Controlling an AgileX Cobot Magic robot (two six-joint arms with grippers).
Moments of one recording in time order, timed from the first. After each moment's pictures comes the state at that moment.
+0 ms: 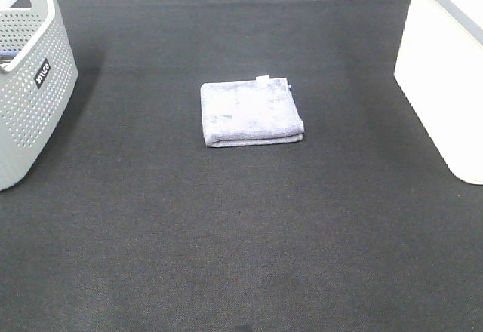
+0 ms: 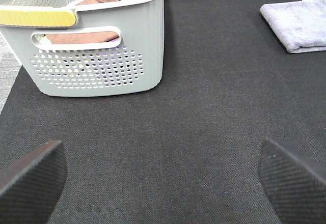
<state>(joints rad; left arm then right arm) 0.01 0.00 -0.50 -0.03 1.05 0.03 0.01 -0.01 -0.50 0.02 1.07 -0.08</state>
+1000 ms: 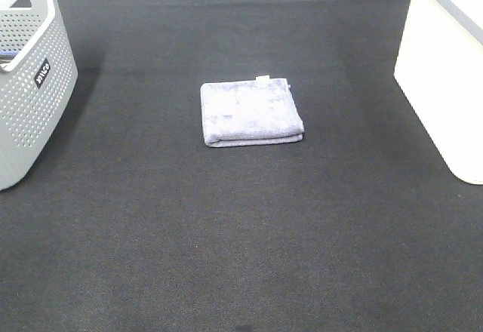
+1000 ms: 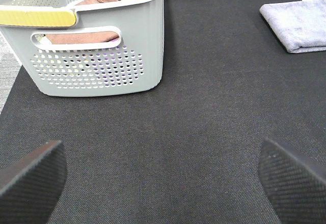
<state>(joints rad) 0.01 0.00 -0.50 -0.03 1.05 0.03 0.01 -0.01 -0.50 0.02 1.07 -0.08</state>
